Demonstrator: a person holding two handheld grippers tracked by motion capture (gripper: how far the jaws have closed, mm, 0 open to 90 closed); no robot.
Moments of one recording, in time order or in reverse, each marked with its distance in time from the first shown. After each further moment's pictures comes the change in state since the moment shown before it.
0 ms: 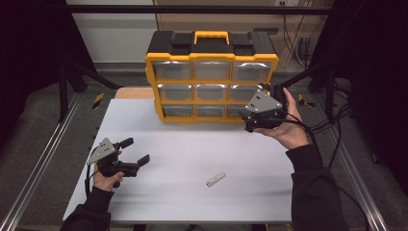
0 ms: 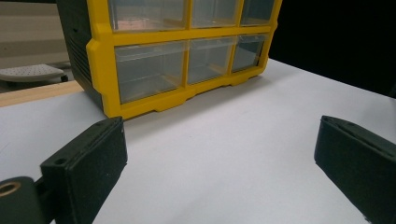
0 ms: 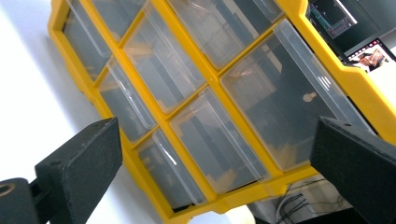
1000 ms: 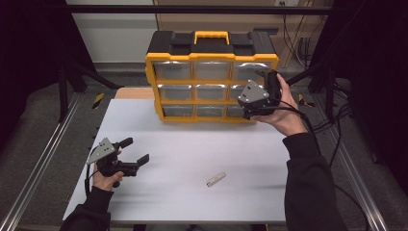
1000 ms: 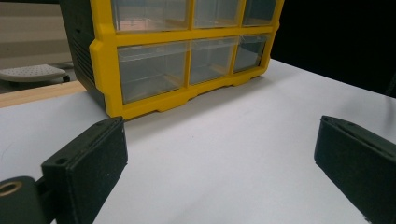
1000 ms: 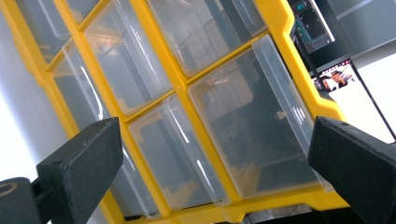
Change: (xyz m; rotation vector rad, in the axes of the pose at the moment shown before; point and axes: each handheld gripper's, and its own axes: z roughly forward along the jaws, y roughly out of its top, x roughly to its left) left arm 0.001 0.000 0.000 -0.001 0.006 0.000; right arm -0.015 0.014 0.028 0.032 -0.070 -0.154
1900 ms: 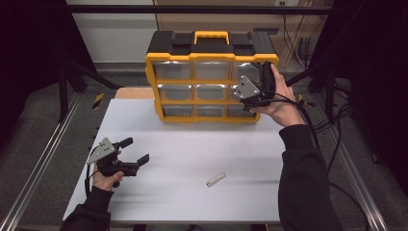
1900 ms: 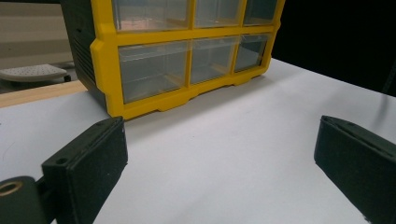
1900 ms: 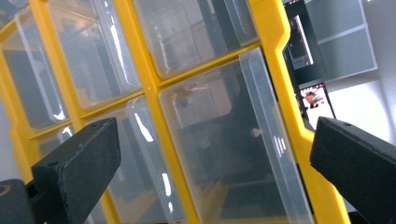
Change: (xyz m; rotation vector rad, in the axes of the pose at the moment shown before) left arm 0.000 0.000 0.000 0.002 0.003 0.001; right arm -0.009 0.003 0.025 0.000 -0.063 -0.176
